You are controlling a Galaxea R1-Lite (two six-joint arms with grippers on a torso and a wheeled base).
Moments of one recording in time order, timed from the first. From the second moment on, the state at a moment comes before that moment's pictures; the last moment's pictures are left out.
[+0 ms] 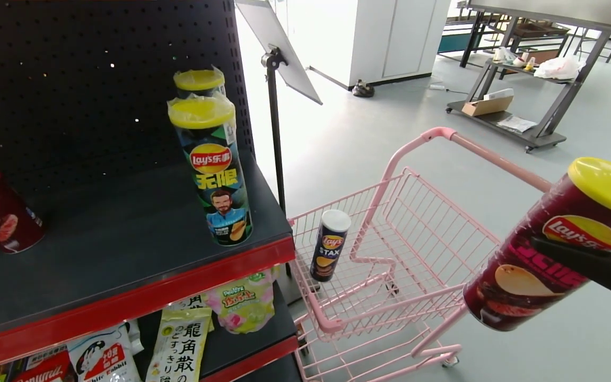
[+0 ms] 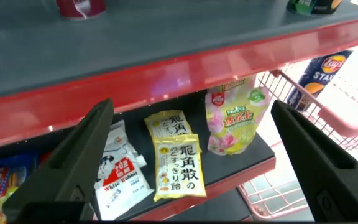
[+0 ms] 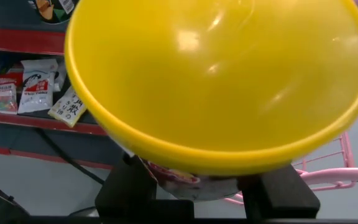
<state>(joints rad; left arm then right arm) 0.00 0.00 0.00 0.00 0.01 -0.01 0.40 0.99 -0.62 -0.13 0.14 -0.08</state>
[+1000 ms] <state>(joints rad) 0.00 0.00 0.00 0.00 0.01 -0.01 0.39 0.98 -0.55 -0.14 0.13 -0.11</state>
